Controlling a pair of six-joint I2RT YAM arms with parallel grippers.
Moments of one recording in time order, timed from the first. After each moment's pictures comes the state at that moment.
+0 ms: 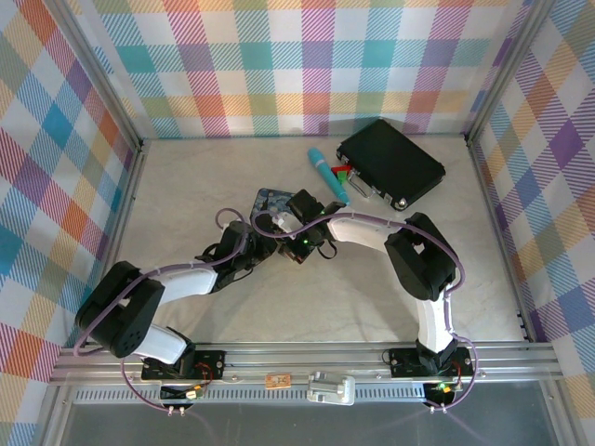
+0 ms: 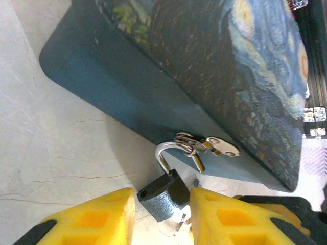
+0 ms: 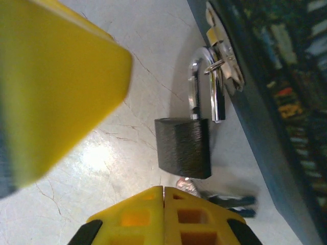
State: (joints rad) left arm -0.56 1.46 0.53 0.27 0.03 -1.02; right arm 0.78 1.97 1.36 -0.54 -0.28 -0.11
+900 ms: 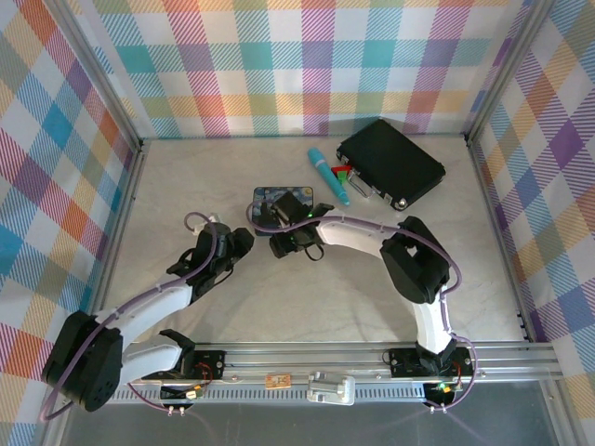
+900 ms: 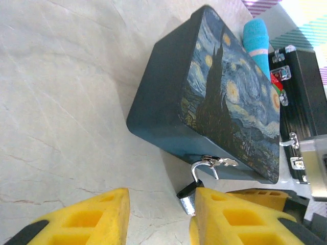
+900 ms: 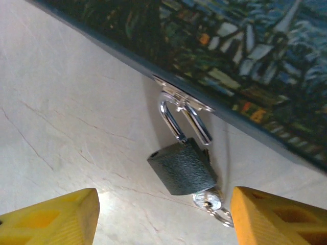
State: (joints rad) left arm -0.47 1.10 0.48 0.01 -0.11 -1.01; right arm 0.88 2.00 1.46 -0.58 0.05 0.35
